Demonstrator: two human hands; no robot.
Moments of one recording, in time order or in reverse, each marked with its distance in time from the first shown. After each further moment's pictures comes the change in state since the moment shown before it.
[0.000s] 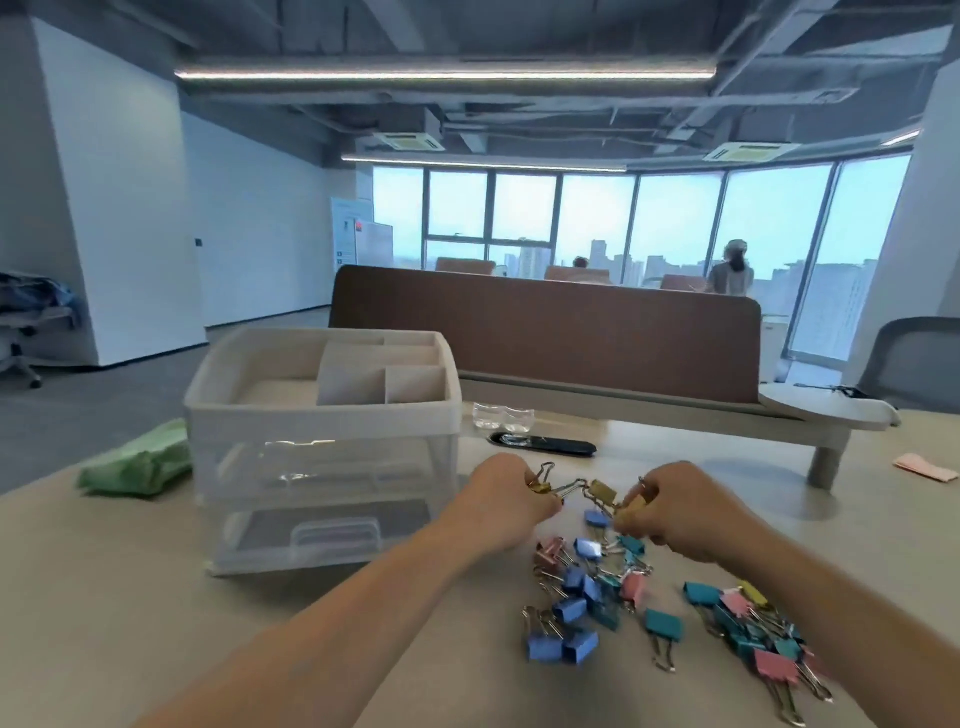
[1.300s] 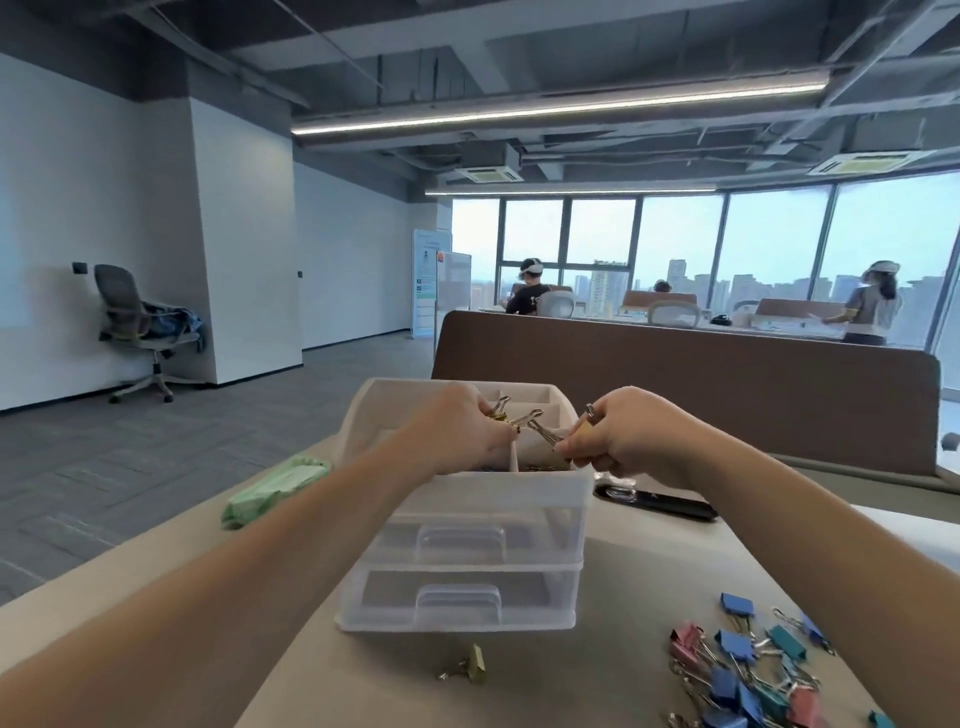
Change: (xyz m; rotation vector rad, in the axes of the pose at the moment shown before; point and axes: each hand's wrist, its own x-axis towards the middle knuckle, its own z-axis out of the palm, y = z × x) left_hand -0.021 -0.021 -0.214 0.143 0.298 -0.064; right_hand 0.055 -0.217 -0.011 0.417 -0.237 -0.243
